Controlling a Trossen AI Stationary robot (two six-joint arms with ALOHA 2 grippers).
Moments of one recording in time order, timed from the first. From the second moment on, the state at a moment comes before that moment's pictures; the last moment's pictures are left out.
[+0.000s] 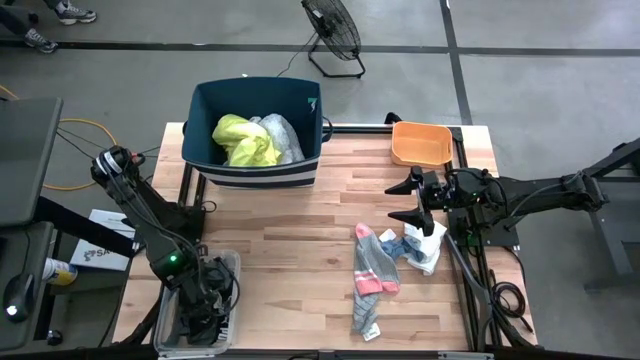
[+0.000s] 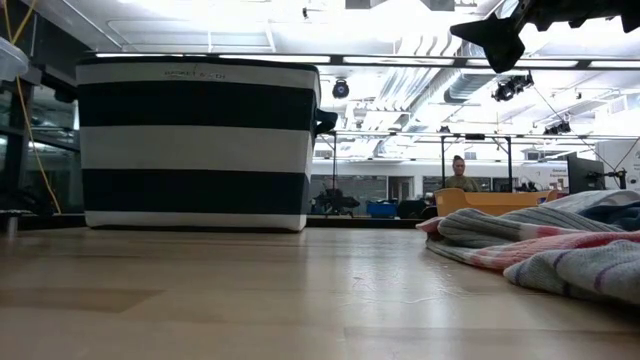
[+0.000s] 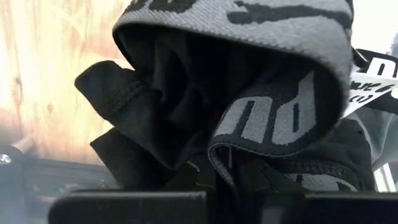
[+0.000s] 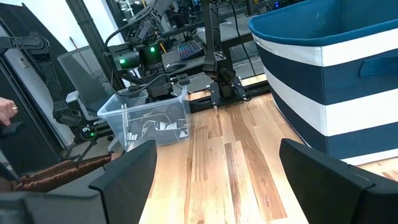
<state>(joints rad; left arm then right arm) -0.94 1.31 0.92 -0.99 0.09 -1.18 0.04 0.64 0.49 0.06 -0.03 0.31</state>
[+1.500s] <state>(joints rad) -0.94 1.08 1.06 -1.20 0.07 -1.50 0.04 0.64 0.49 0.06 -0.03 0.31</state>
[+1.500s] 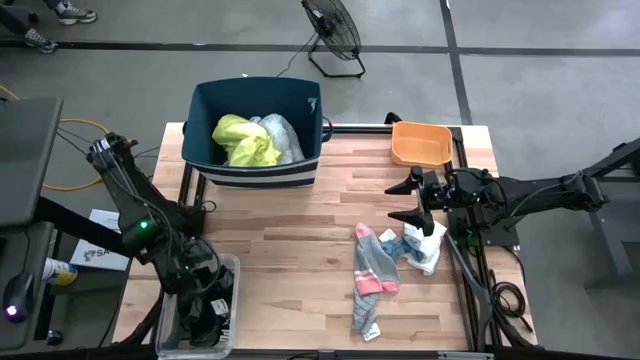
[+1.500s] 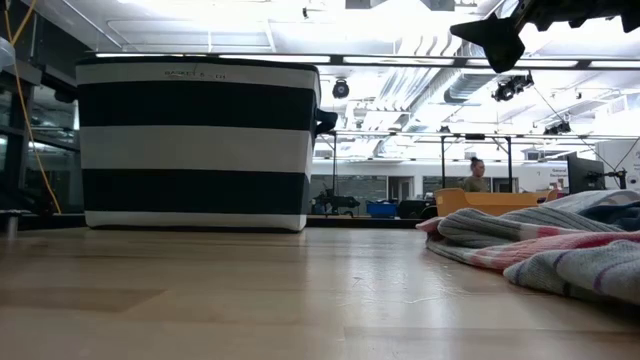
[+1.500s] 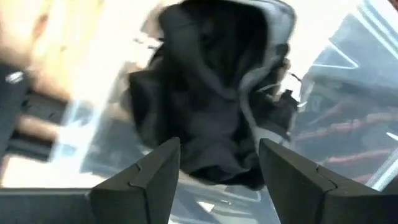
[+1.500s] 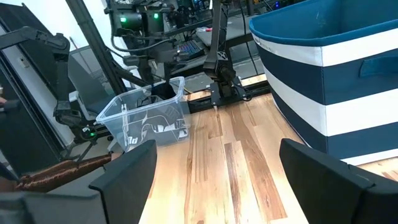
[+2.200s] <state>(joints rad) -0.94 1.01 1.06 -1.22 -0.06 -1.52 0.04 0.64 0.49 0.06 -0.03 0.31</state>
